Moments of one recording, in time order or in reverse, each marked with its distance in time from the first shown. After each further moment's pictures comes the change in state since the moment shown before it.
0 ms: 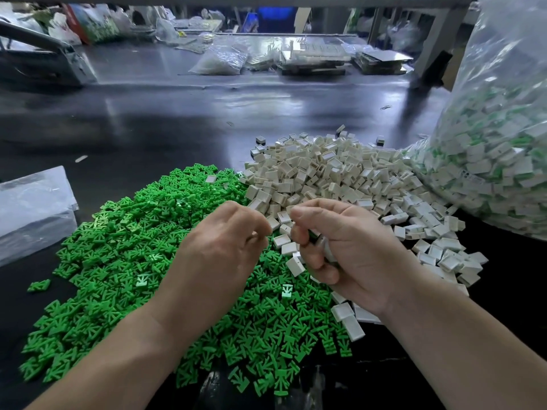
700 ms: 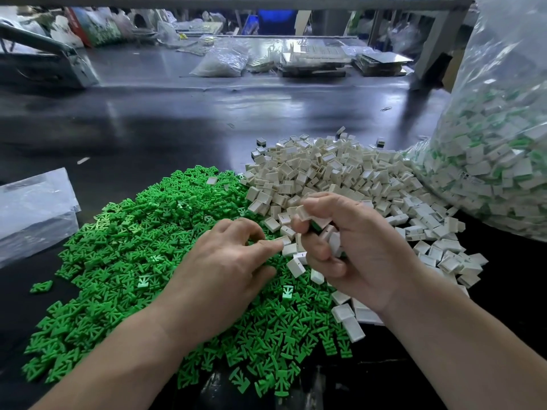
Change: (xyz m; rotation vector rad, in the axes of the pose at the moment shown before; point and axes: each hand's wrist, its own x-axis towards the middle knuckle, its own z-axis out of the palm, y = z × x) left_hand -0.006 -0.001 -0.001 0.287 -0.322 0.043; right_hand 0.002 -0.004 -0.002 0.140 -0.065 -0.055
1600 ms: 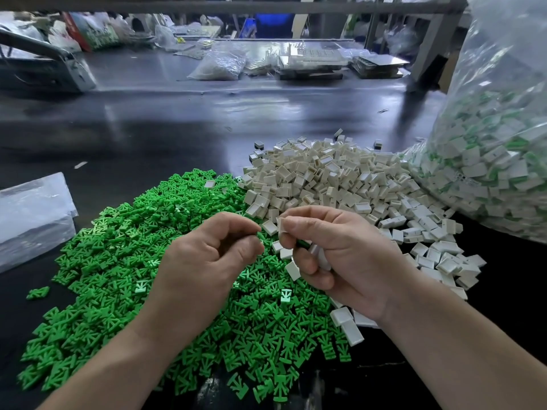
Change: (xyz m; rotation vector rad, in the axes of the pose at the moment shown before) left_hand -0.003 0.002 -0.006 -0.748 0.295 -0.283; right_hand -0.001 0.006 0.000 -0.124 0.014 0.073
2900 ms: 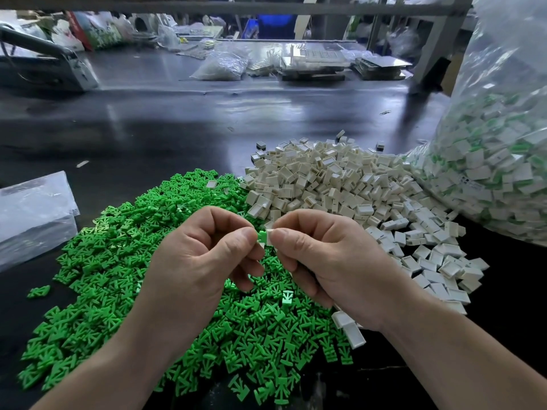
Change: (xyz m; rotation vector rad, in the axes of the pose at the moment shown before) left_hand -0.004 0.011 -0.003 -0.453 -0.008 -0.087; right_hand -0.009 0.004 0.004 -0.420 -0.108 -0.207
